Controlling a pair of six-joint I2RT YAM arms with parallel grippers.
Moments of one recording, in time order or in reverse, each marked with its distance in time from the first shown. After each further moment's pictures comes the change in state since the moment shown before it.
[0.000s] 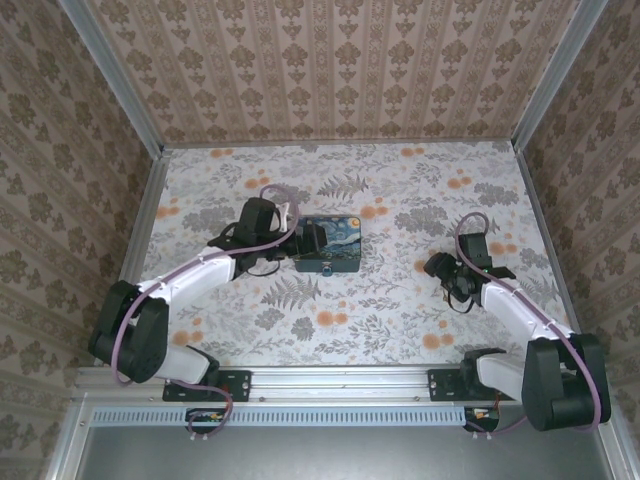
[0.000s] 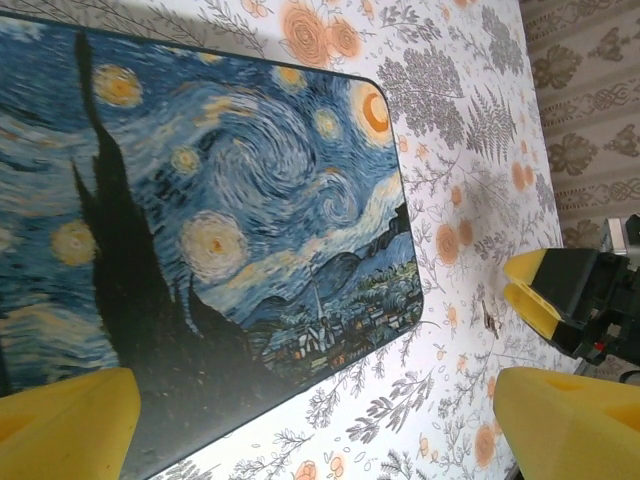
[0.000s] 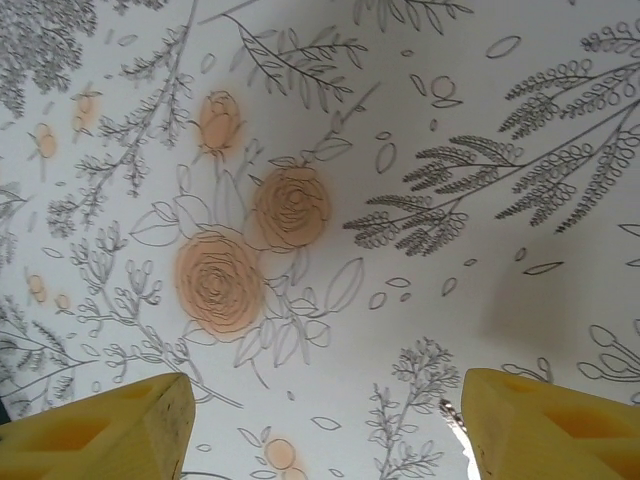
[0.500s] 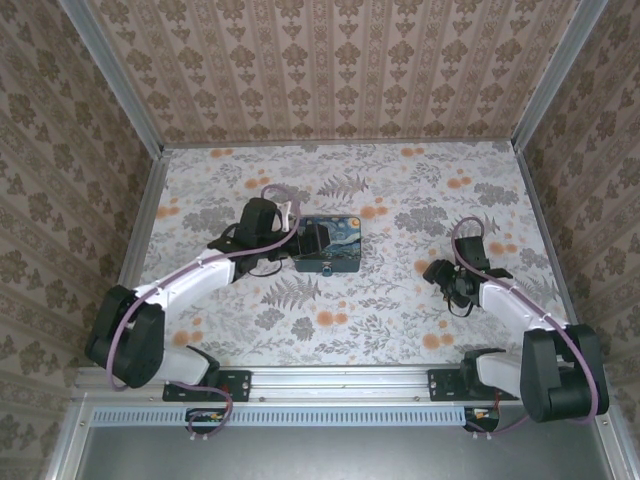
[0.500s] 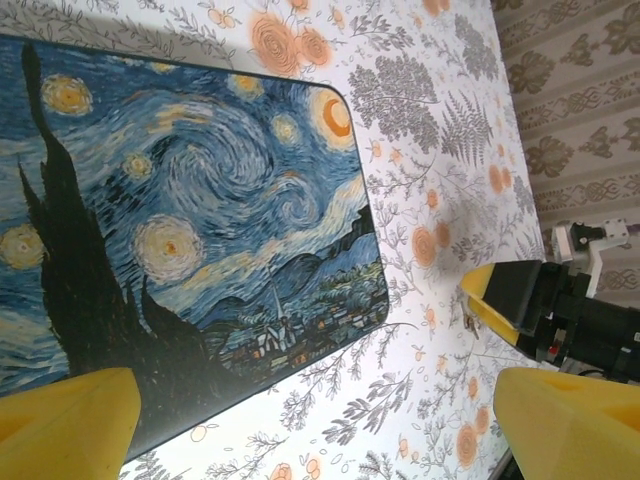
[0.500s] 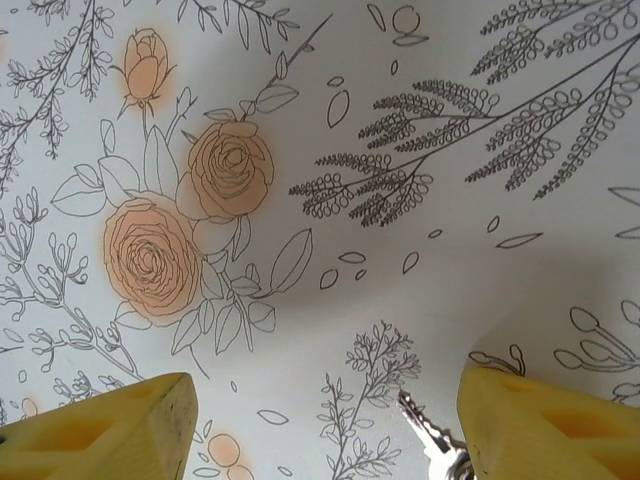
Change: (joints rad) left arm -0.025 -0.035 0.000 0.017 -0.011 -0.023; right arm 0.000 0.032 -0.031 0.000 -0.015 -0.028
